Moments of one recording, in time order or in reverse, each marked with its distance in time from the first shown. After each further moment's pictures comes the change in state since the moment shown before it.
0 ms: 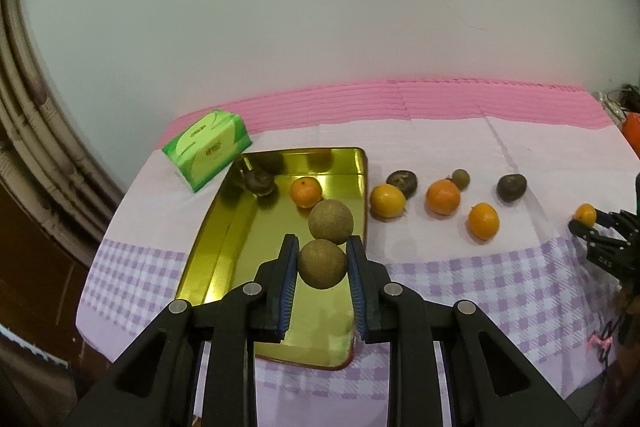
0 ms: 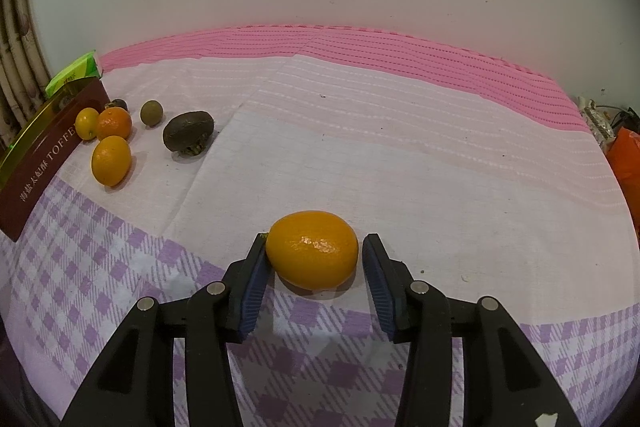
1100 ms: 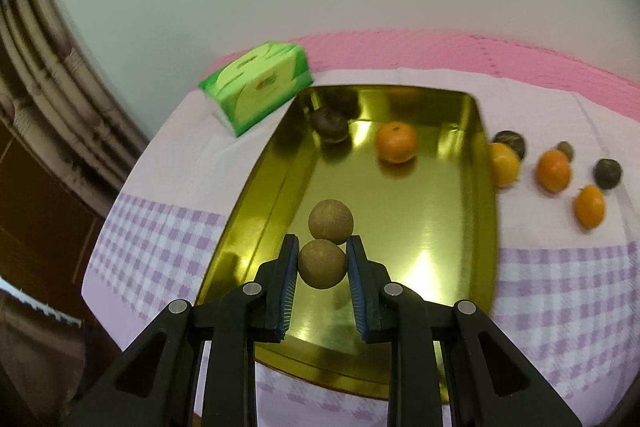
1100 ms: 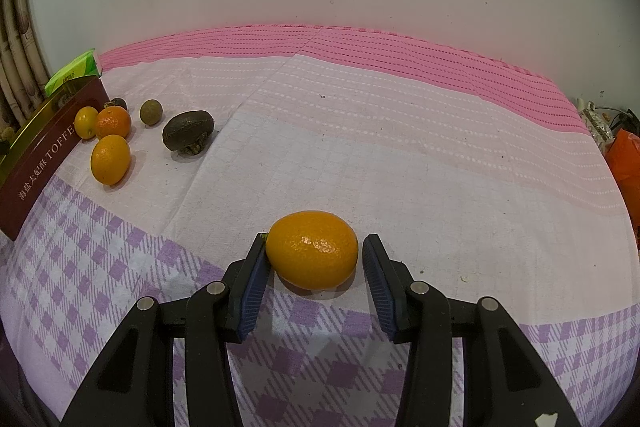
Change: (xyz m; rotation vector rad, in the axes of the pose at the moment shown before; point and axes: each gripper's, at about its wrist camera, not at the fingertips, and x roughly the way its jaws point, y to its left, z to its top) left arm 0.081 0.057 -0.024 -0.095 0.157 0.146; right arm -0.001 0.000 0.000 -0.001 0.000 -0.002
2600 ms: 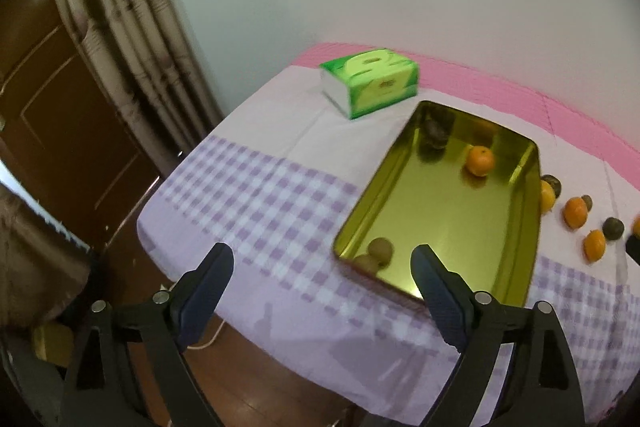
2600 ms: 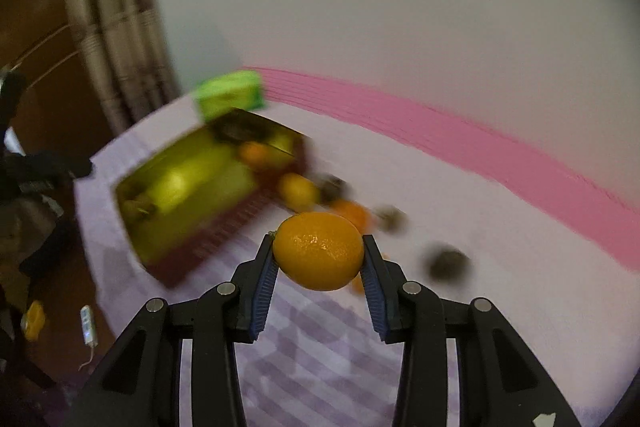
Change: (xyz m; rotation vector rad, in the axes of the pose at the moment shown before) left arm -0.069 0.086 -0.039 -0.285 0.000 0.102; right arm -0.072 0.176 0.077 -0.284 -0.113 0.350
